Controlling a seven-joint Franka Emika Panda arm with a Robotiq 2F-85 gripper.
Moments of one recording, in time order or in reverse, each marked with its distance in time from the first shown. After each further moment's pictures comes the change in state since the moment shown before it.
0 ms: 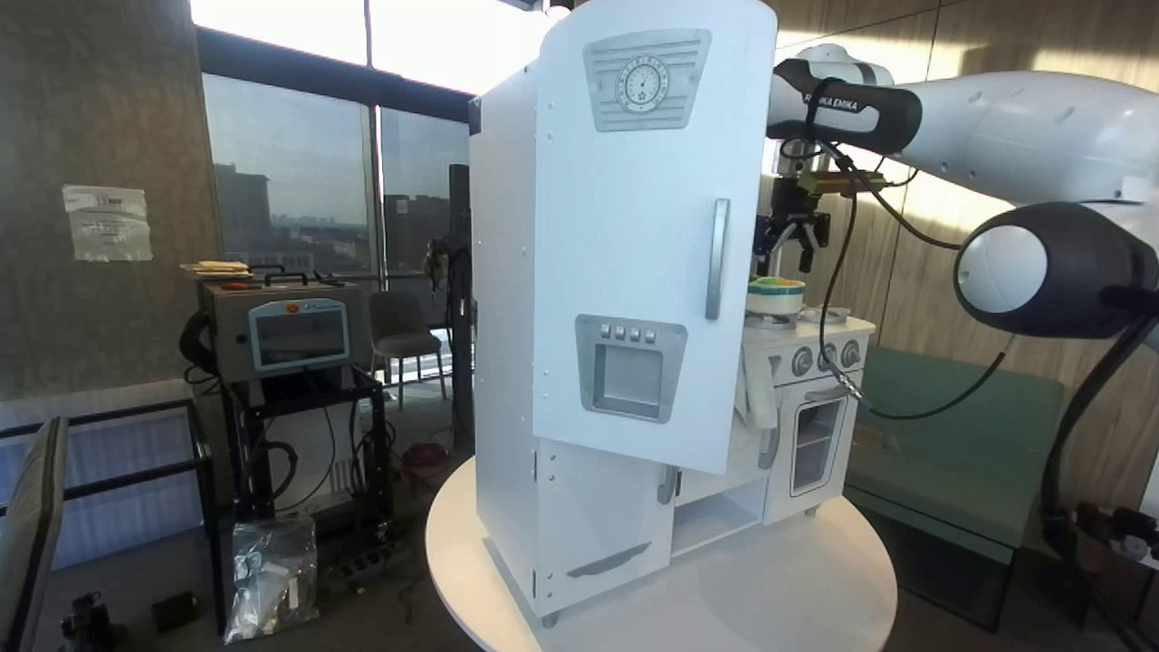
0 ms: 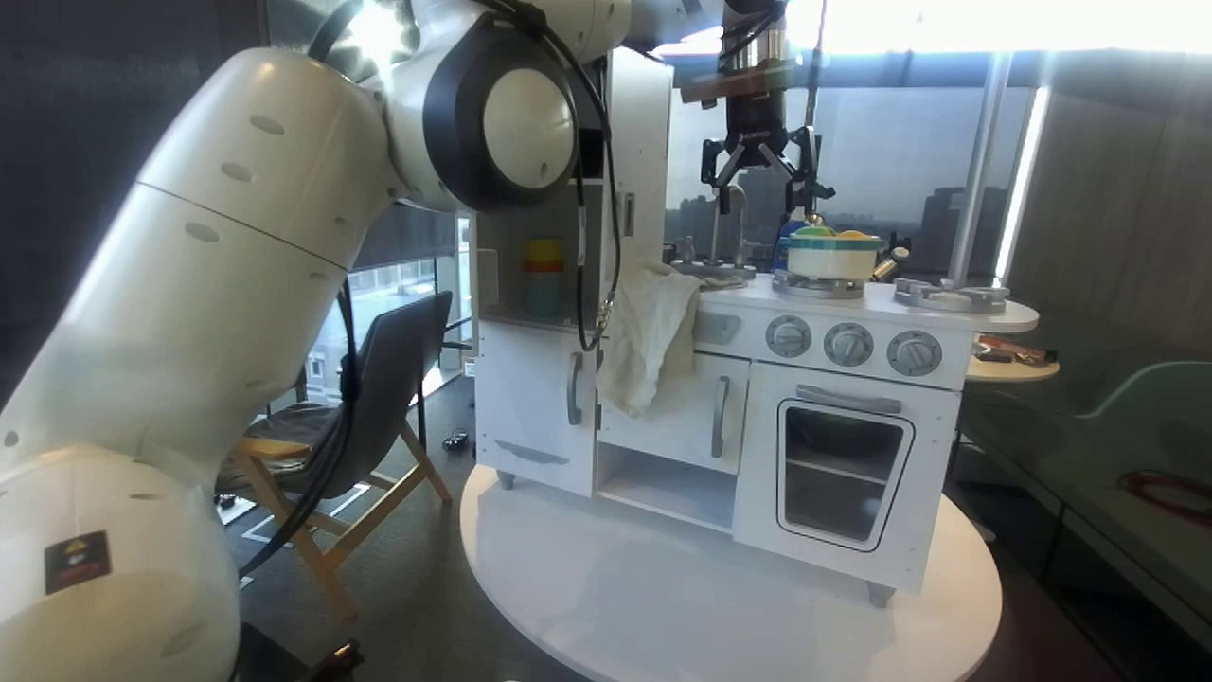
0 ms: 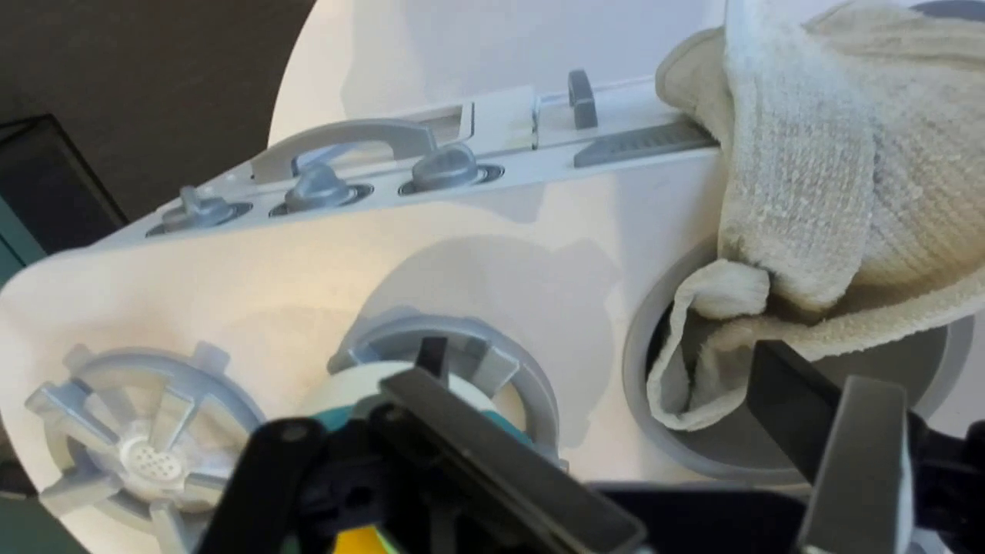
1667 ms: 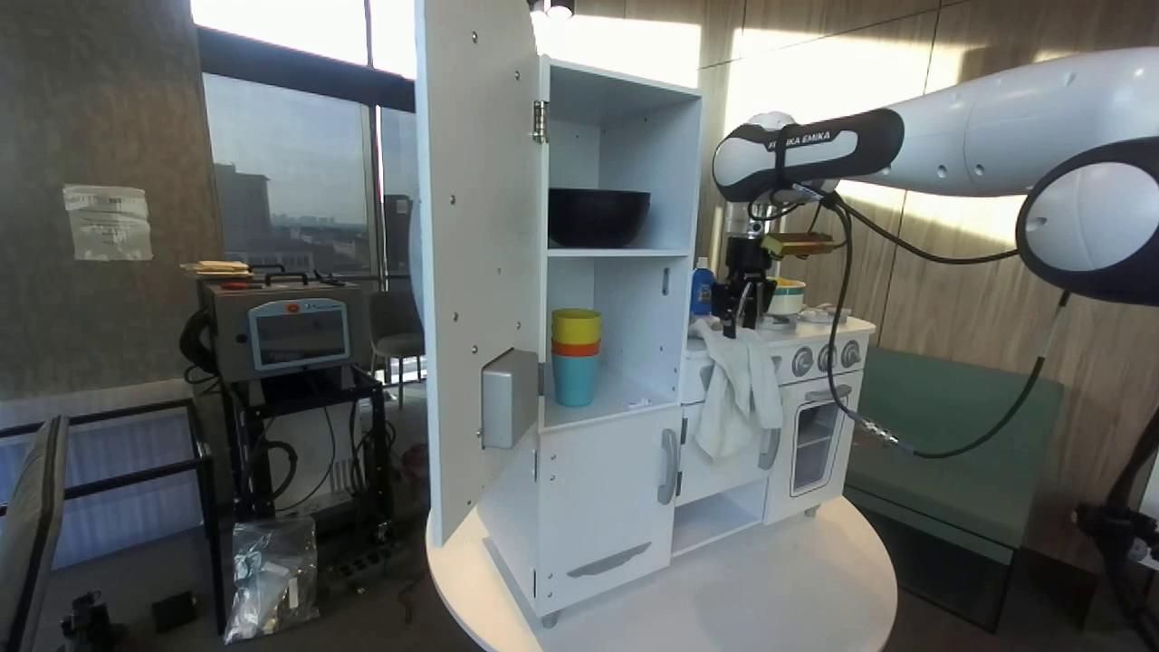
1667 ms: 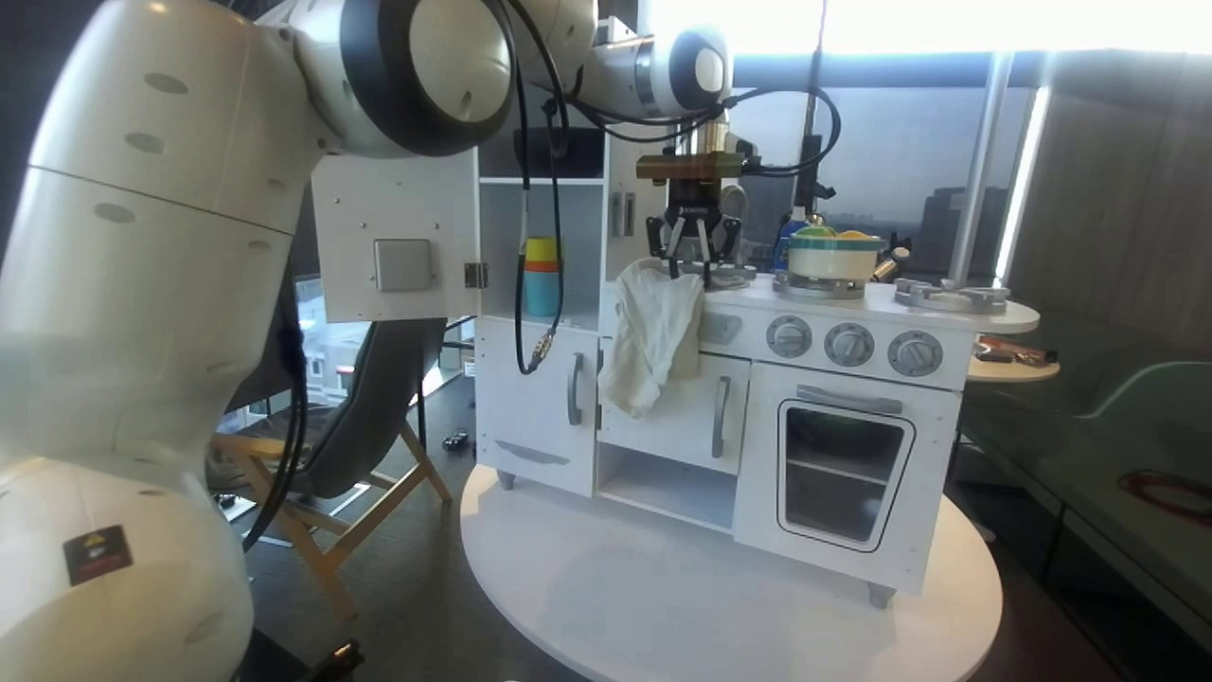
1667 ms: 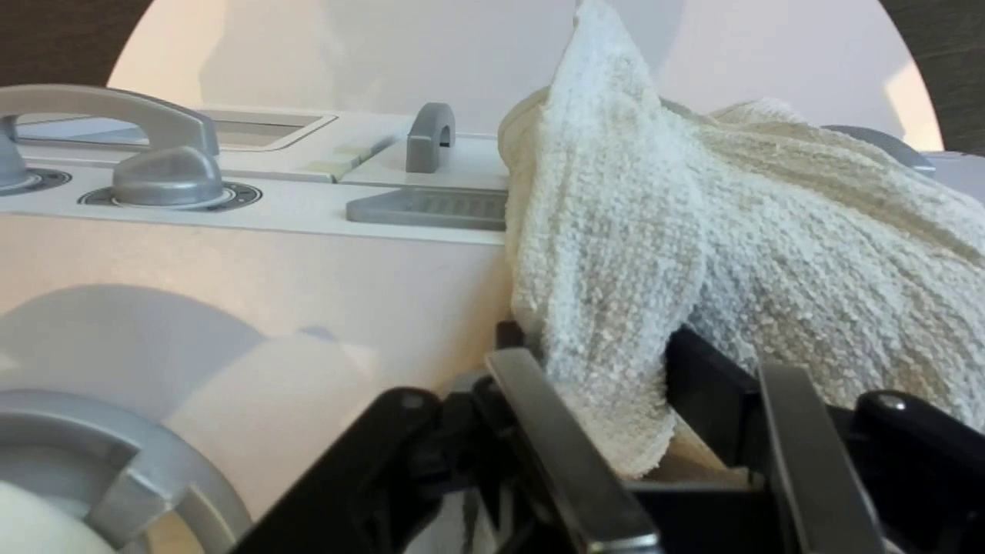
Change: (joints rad) arm 0.063 -0.180 0.056 -0.534 0.025 0.277 -0.102
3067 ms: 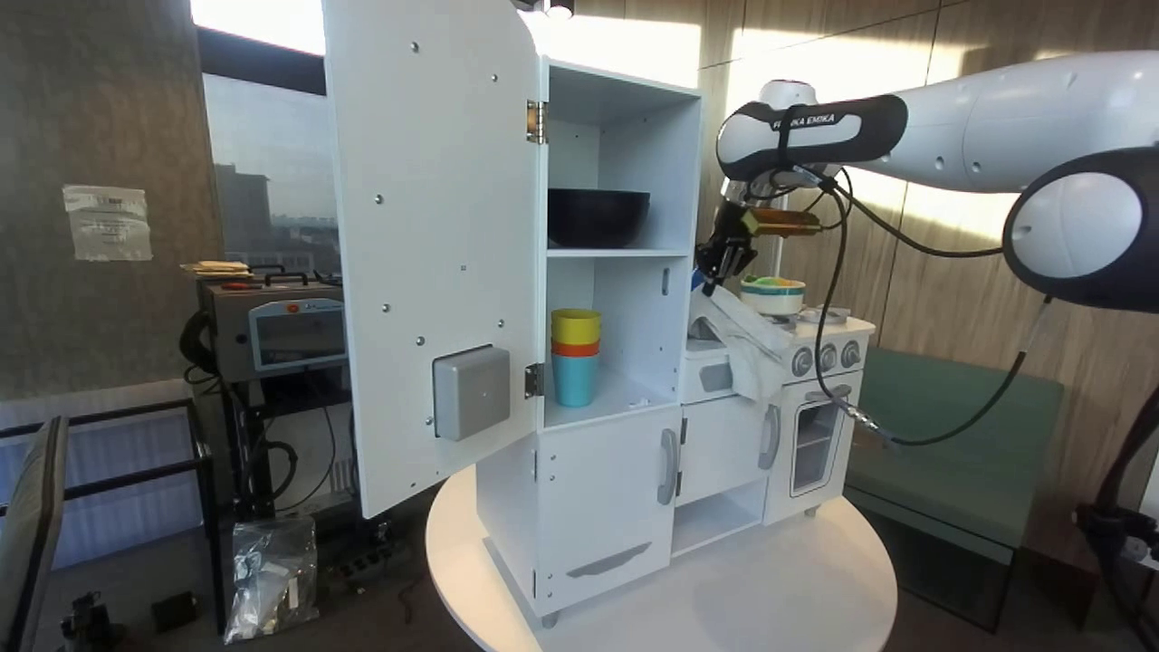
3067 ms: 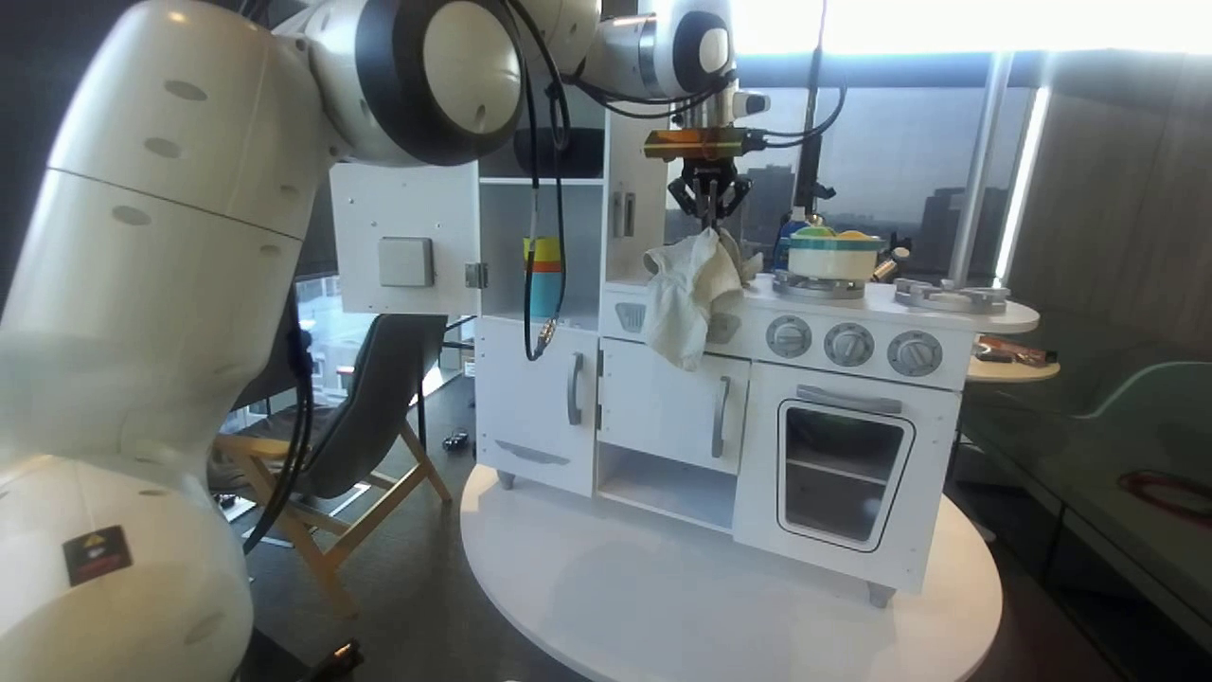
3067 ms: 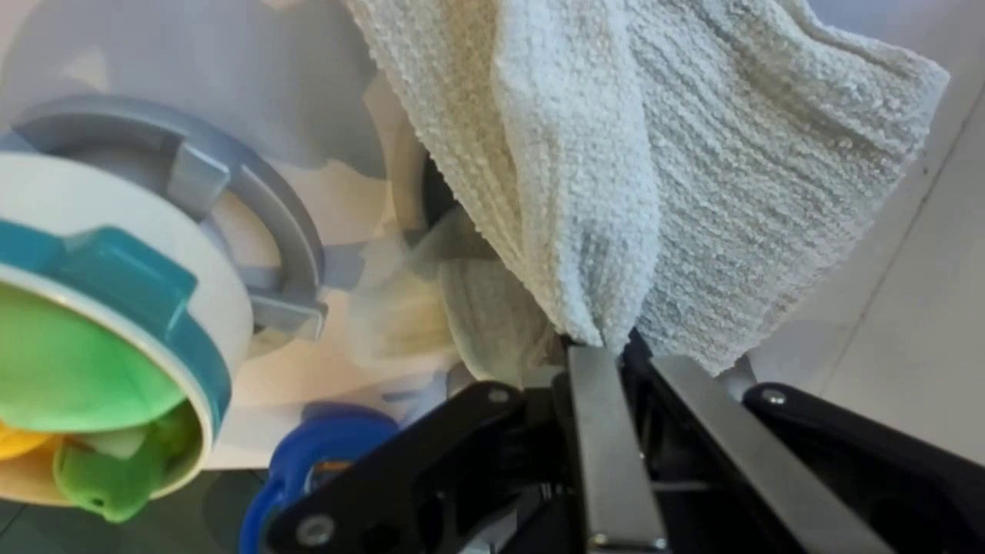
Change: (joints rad) arm 0.000 0.031 0.000 0.109 0.061 0.255 0.106
